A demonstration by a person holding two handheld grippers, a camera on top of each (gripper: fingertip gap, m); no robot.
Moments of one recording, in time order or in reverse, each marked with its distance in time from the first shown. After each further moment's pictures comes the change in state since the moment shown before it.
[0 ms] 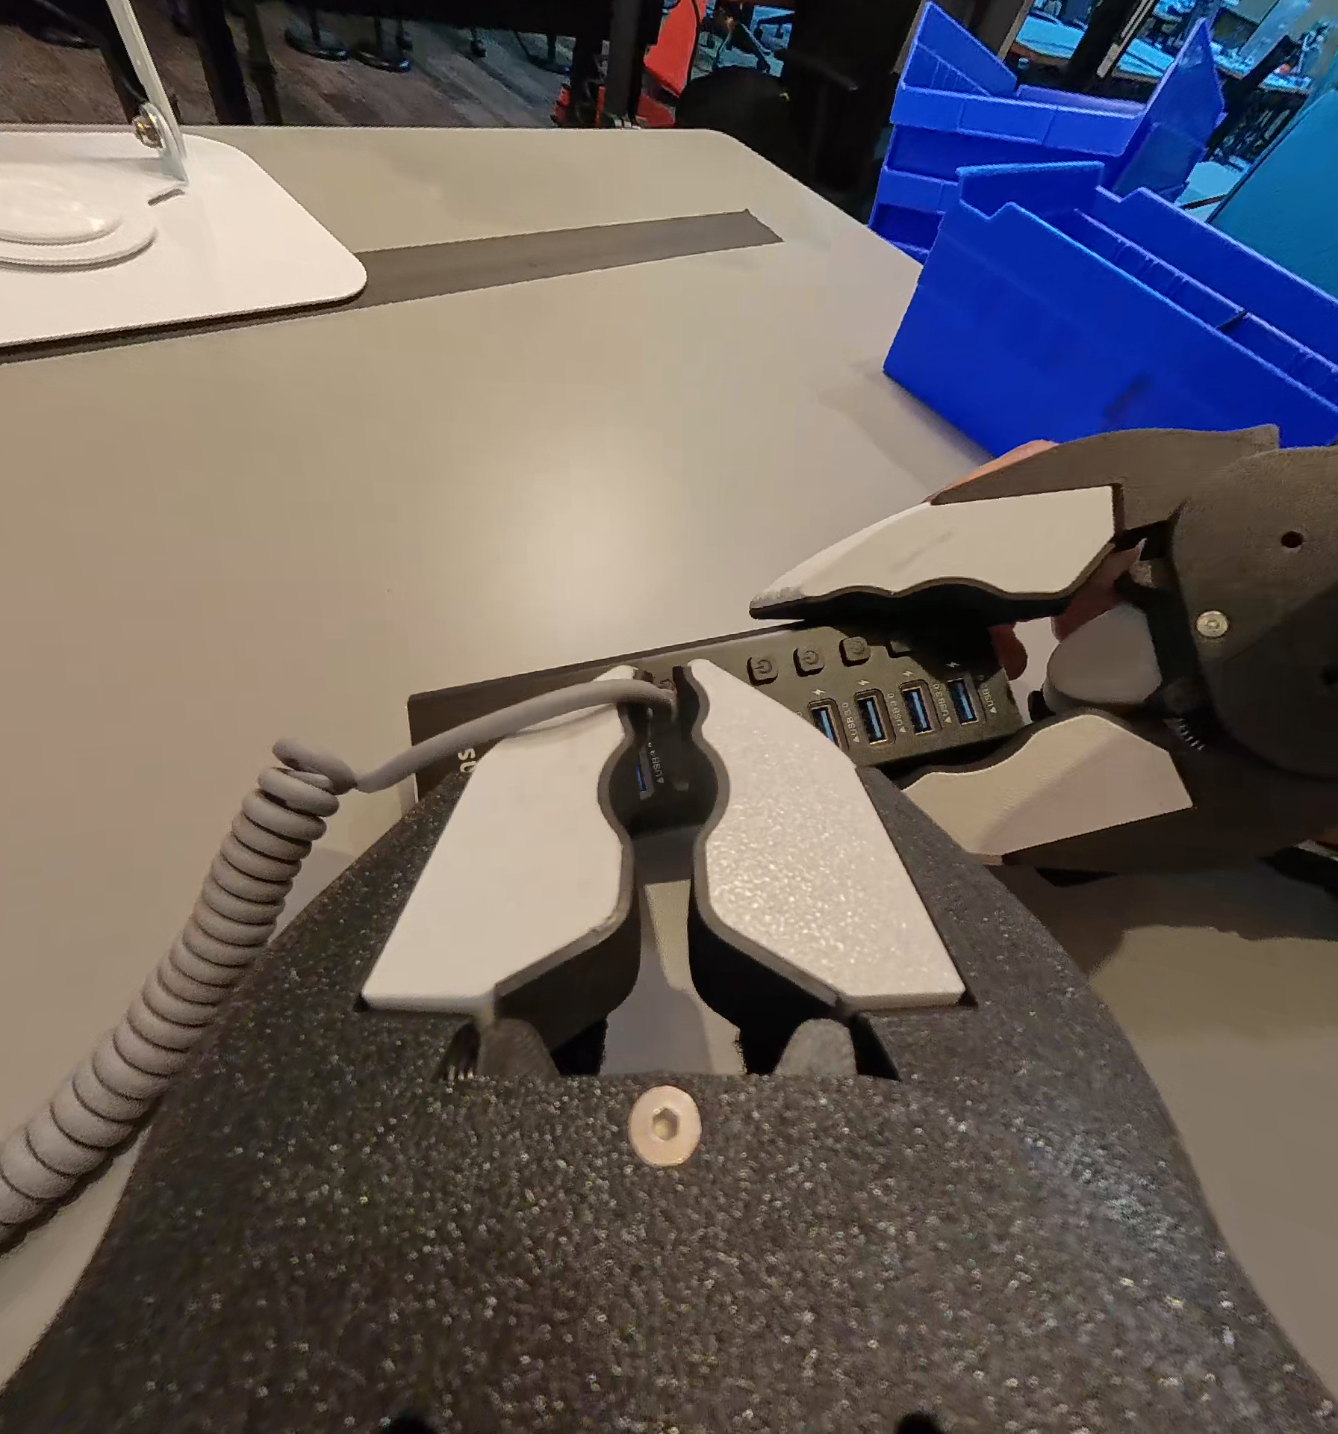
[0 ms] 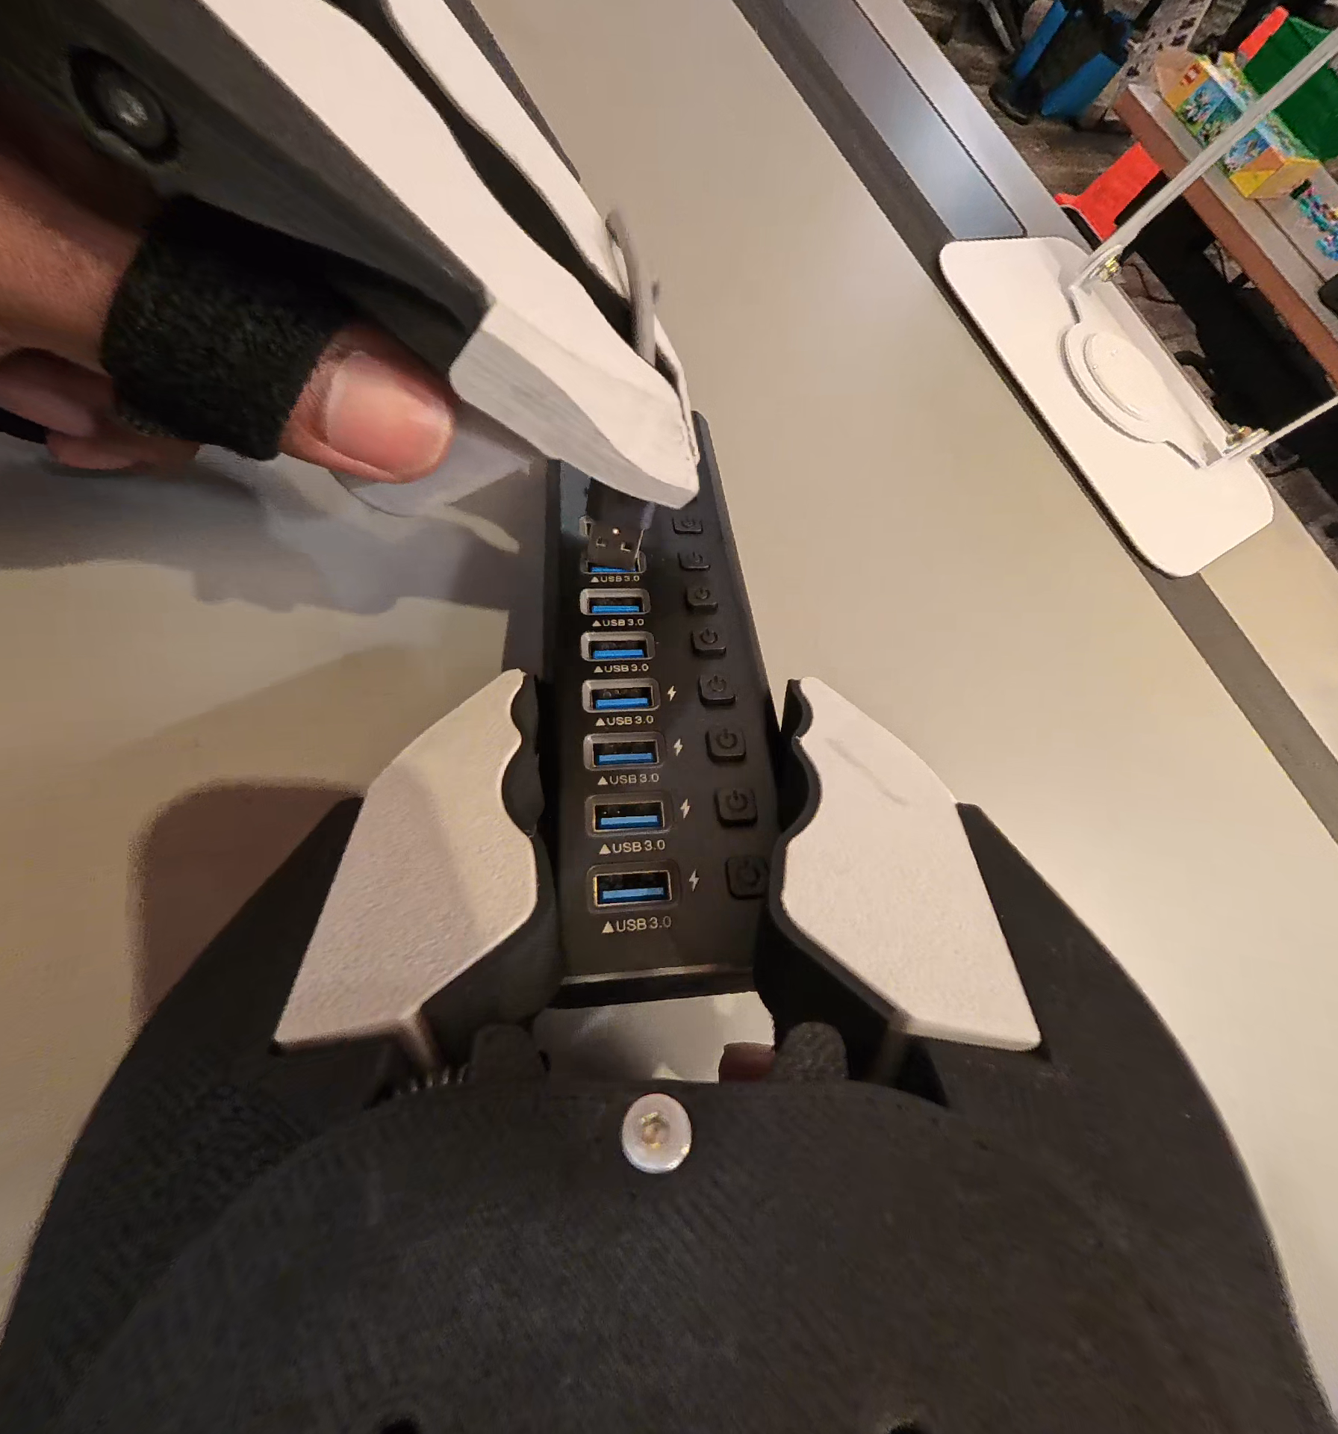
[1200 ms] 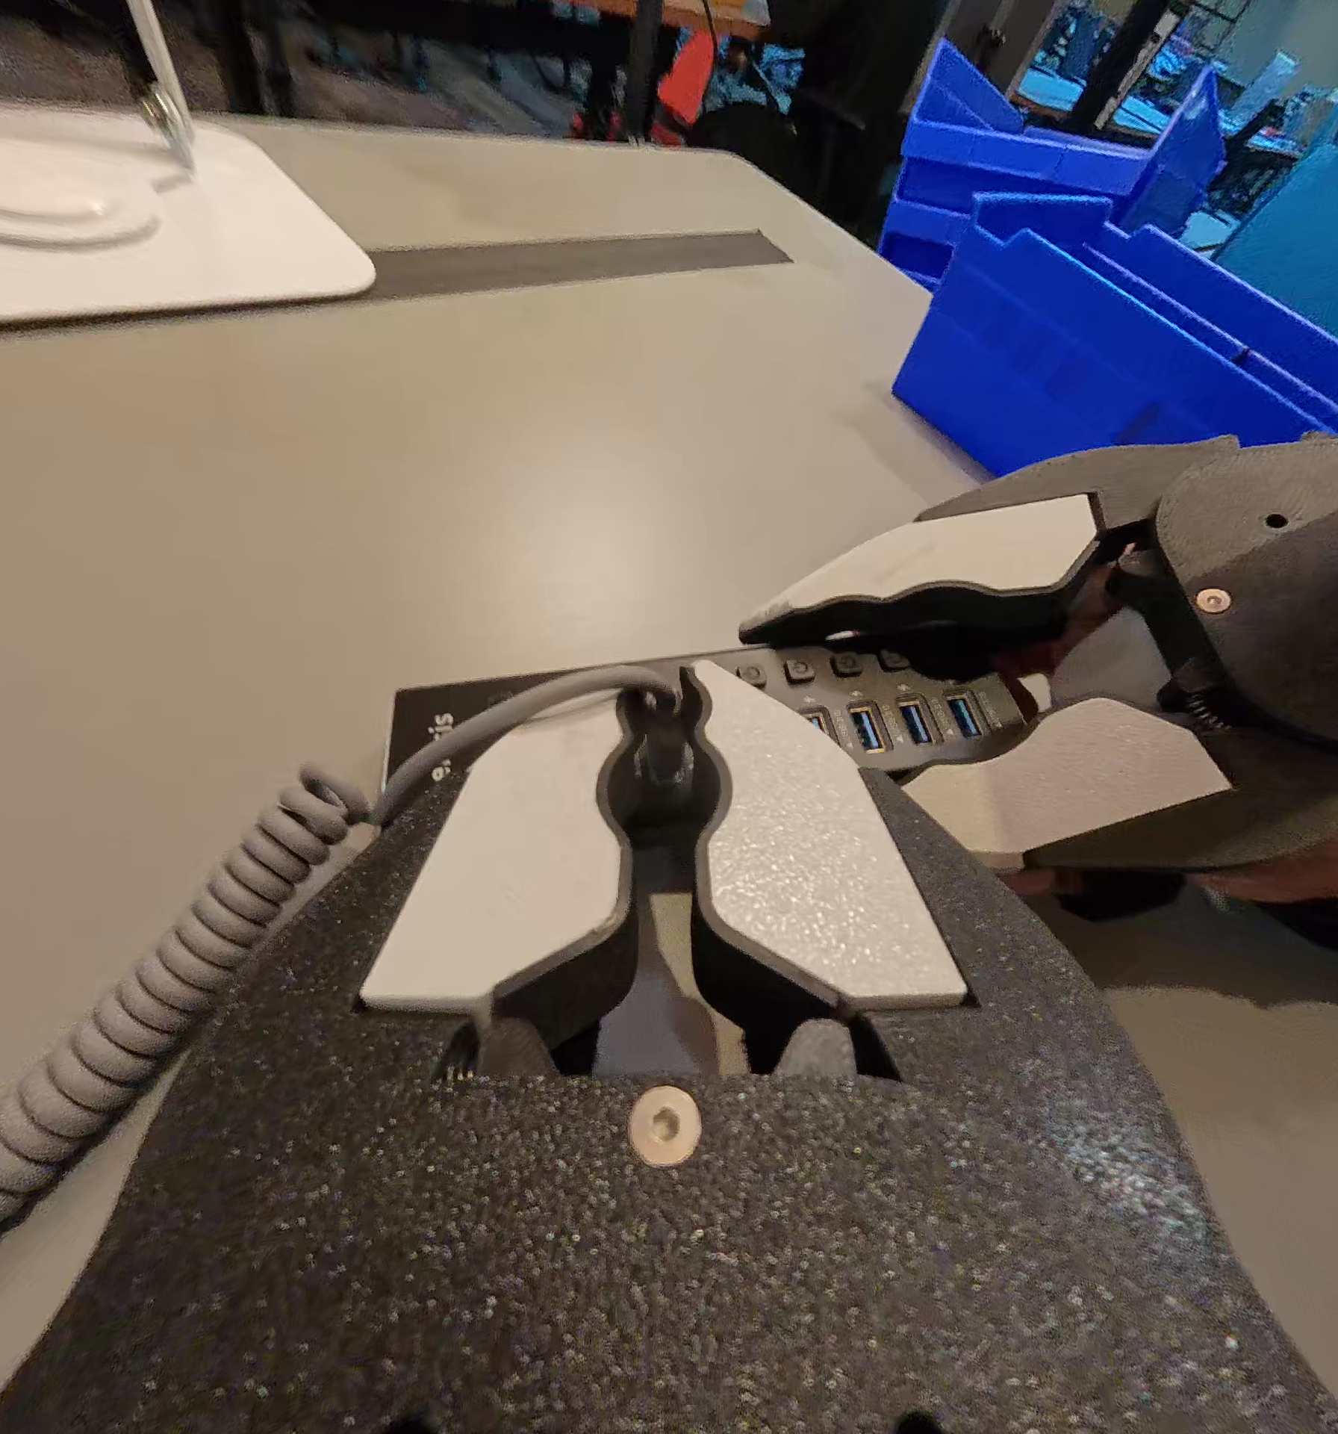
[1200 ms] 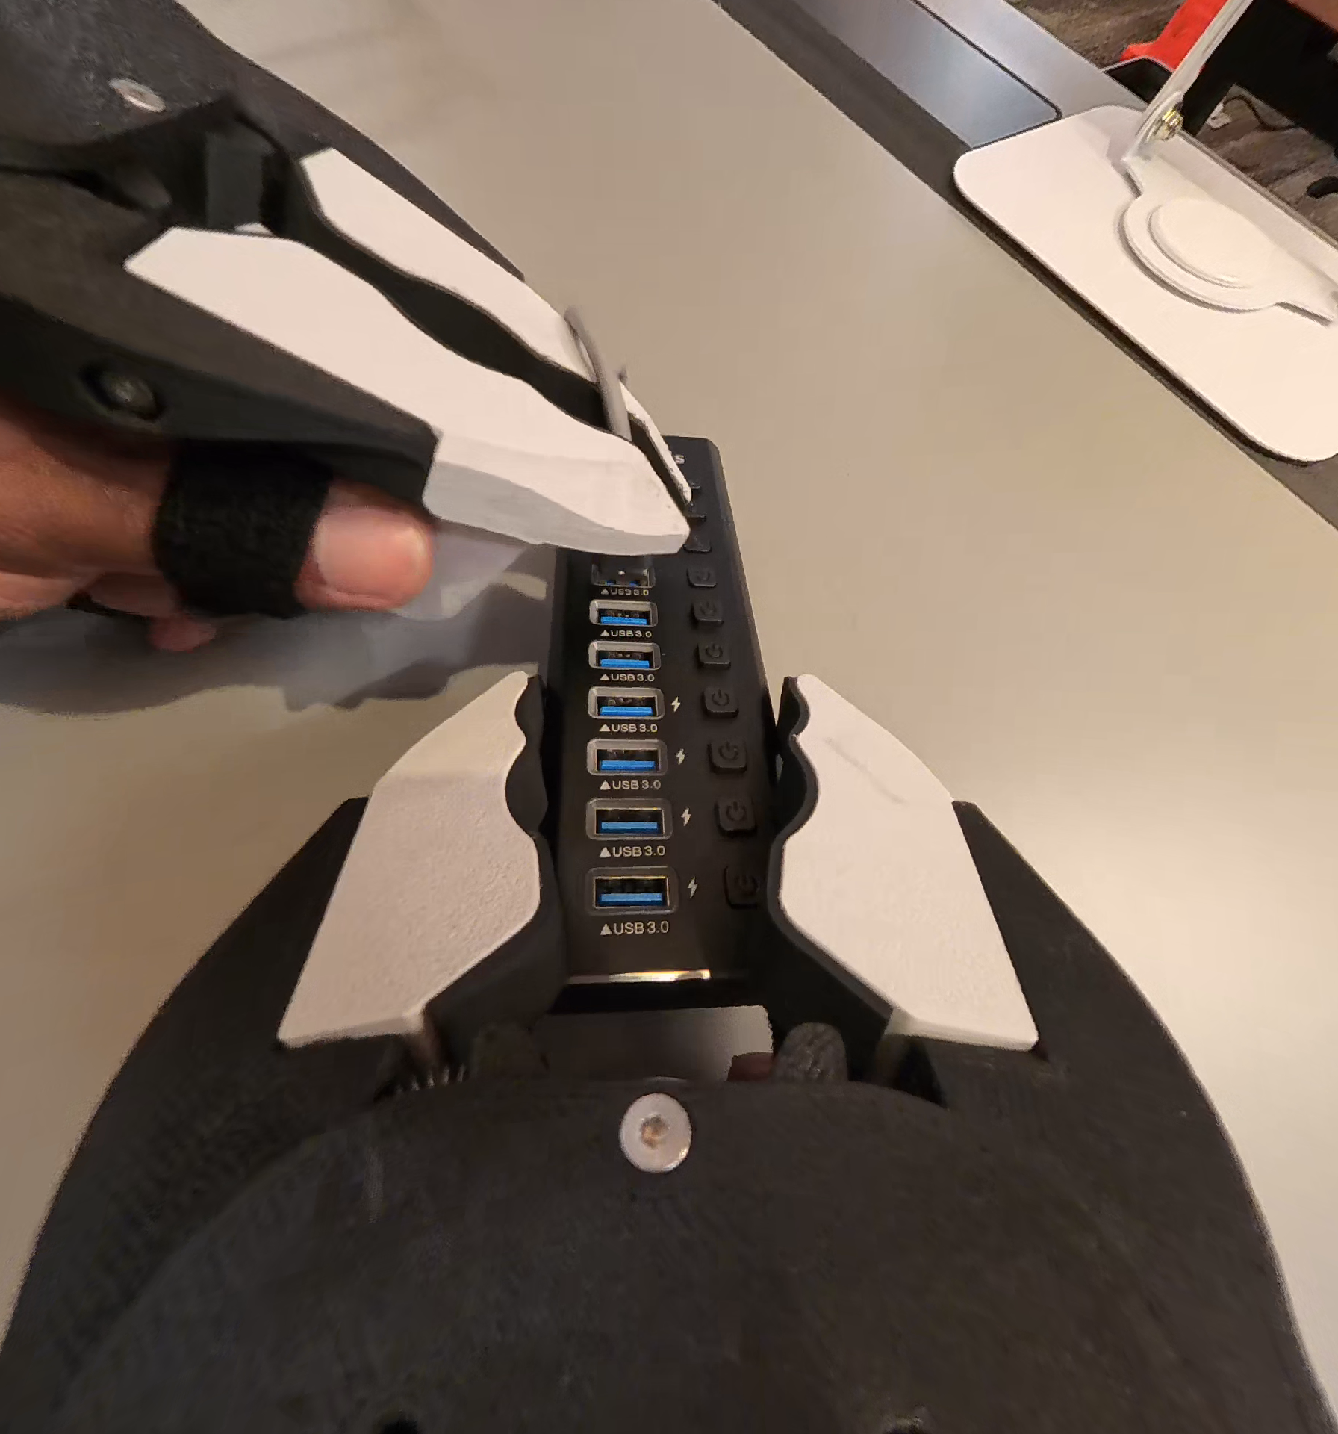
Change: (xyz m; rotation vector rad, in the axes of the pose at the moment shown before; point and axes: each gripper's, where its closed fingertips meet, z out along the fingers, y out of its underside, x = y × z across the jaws) left arm -0.002 0.003 0.009 0.021 -0.001 -0.040; right arm -0.001 -0.003 0.006 -0.003 -0.072 0.232
